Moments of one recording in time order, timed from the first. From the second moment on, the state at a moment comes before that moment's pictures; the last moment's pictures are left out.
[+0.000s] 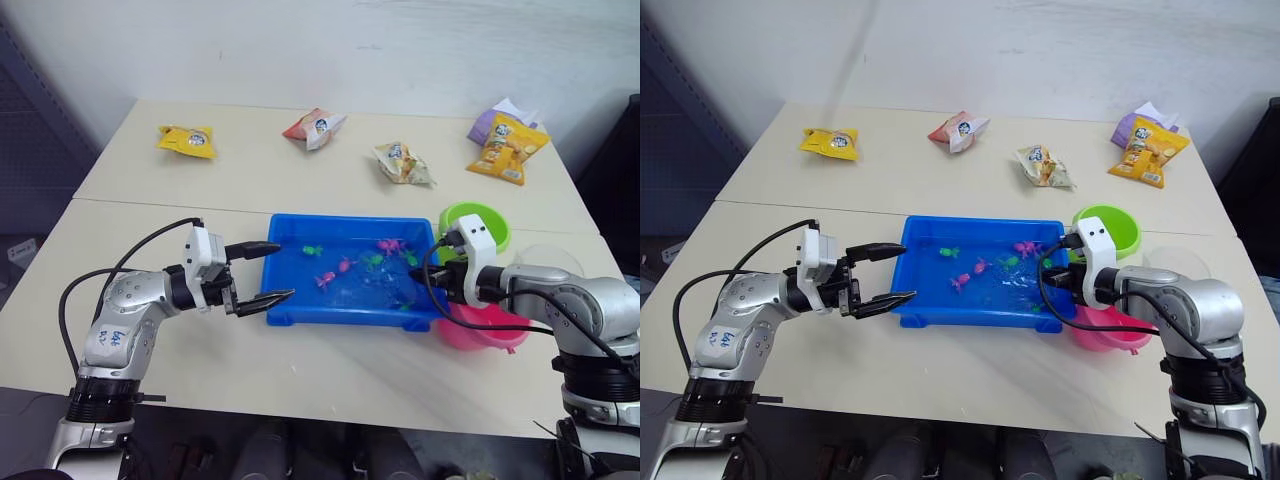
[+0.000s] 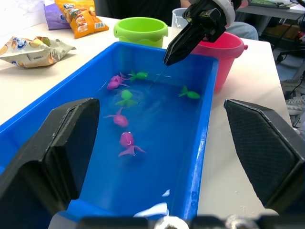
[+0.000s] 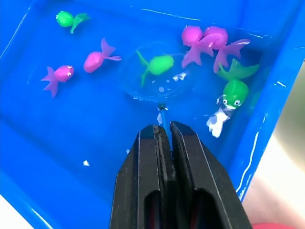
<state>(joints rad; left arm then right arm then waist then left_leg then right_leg) -0.33 0.57 0.07 -0.06 -0.47 0.20 -1.07 -0.49 -0.61 -0.13 -0.23 0.63 1.30 0.43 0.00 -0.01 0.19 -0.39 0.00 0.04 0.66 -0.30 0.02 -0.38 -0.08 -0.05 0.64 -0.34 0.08</state>
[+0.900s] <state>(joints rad) -0.33 0.57 0.07 -0.03 -0.47 0.17 -1.07 -0.50 -0.61 -0.10 -0.24 0.54 1.21 0.42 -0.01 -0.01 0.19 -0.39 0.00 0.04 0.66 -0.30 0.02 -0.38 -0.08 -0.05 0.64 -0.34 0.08</state>
